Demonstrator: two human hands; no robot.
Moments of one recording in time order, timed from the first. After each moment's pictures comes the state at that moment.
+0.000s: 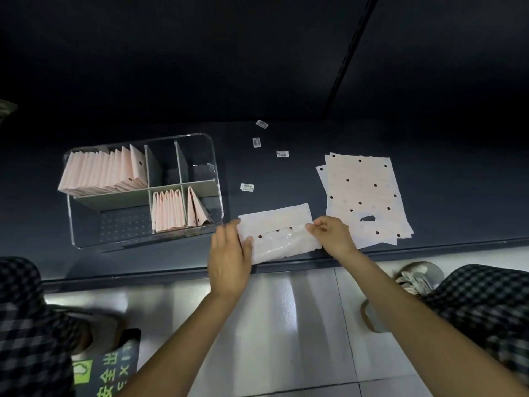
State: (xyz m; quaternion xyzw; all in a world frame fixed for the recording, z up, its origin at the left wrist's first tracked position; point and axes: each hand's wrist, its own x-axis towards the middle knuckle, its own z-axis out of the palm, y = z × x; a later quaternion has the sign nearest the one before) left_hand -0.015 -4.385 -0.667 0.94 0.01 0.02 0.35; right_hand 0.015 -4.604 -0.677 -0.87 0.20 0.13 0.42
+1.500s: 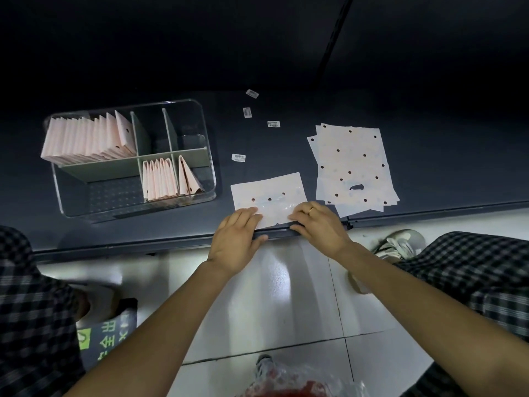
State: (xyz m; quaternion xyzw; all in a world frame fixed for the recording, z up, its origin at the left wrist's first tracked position) left_hand -0.030 -4.379 -0.697 0.95 -0.24 -0.07 0.19; right_hand -0.037 -4.600 -0.671 -0.97 -0.19 -0.01 0.12
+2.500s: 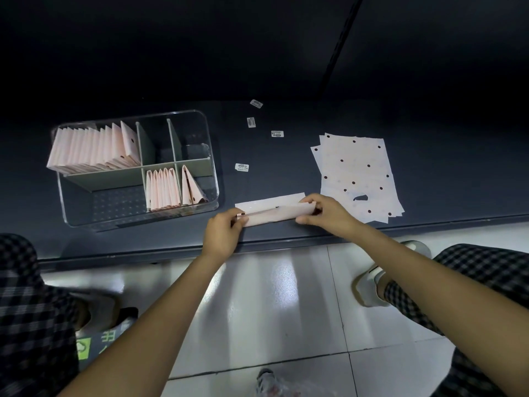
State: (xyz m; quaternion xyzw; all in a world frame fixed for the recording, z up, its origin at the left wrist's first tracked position) left_hand 0.006 -4.370 -0.680 0.89 0.03 -0.12 0.44; right_hand 0.008 -4.621 -0.661 -0.85 0.07 0.22 0.47
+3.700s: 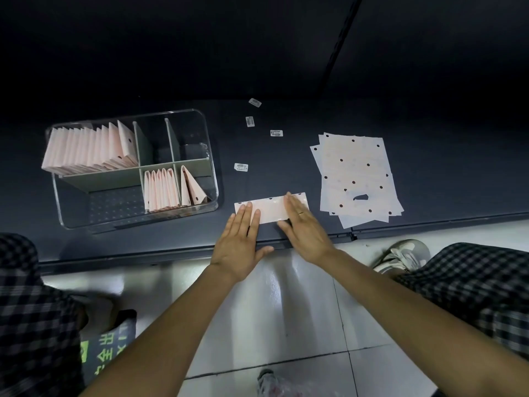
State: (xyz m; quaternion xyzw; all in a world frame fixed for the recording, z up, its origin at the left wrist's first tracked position) left_hand -0.018 -4.384 -0.706 0.96 -0.24 -0.14 0.05; right_hand -0.016 -4.567 -0.692 -0.97 -0.05 0.14 0.21
